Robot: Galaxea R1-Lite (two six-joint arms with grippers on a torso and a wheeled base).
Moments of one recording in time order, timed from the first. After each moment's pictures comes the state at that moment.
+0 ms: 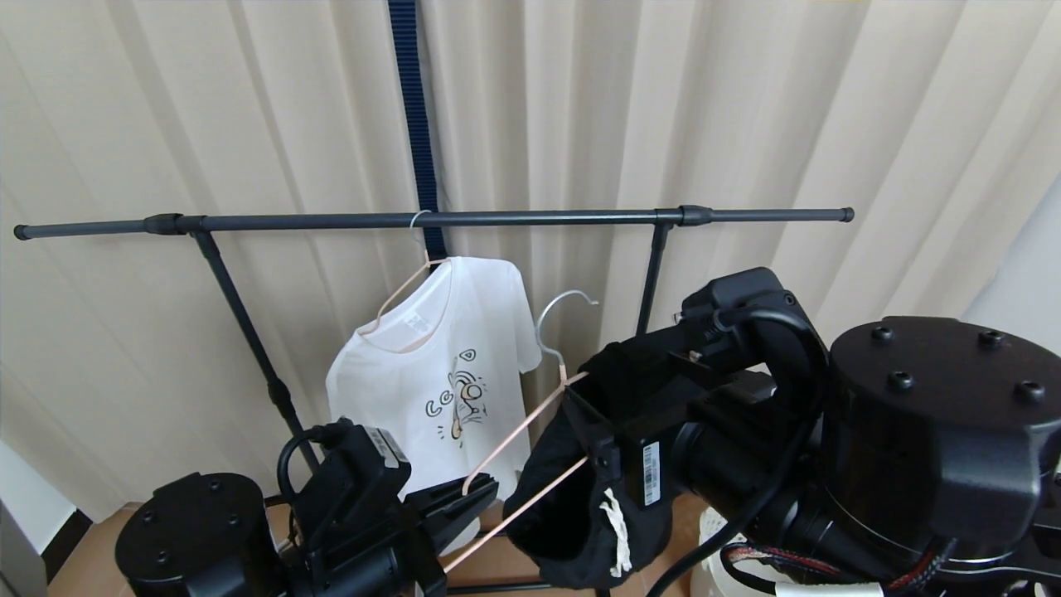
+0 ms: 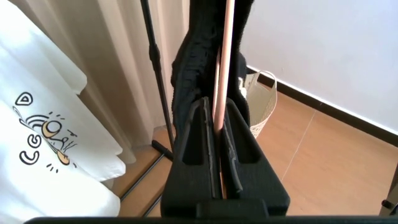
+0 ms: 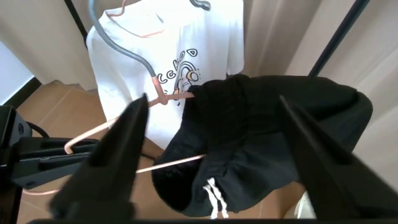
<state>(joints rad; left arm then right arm) -0.72 1.83 -0.11 -1.57 -0.14 0.08 1.04 1.61 -0.78 -0.55 -0.63 0.18</state>
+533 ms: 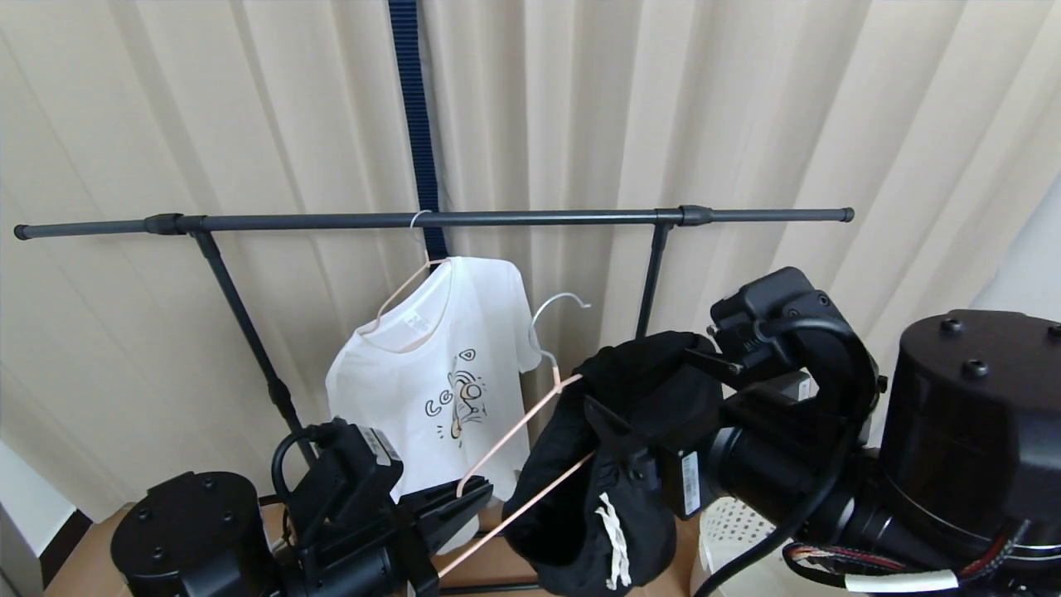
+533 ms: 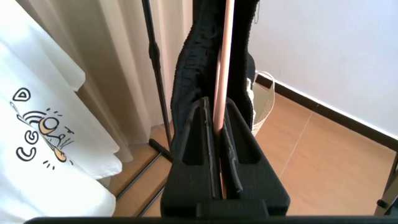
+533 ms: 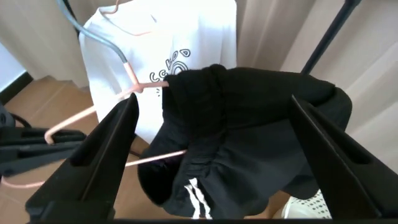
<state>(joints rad) -0.69 1.83 -0.10 -1.57 -0.17 0.06 0.99 1.54 -0.71 -0.55 -0.51 0.08</state>
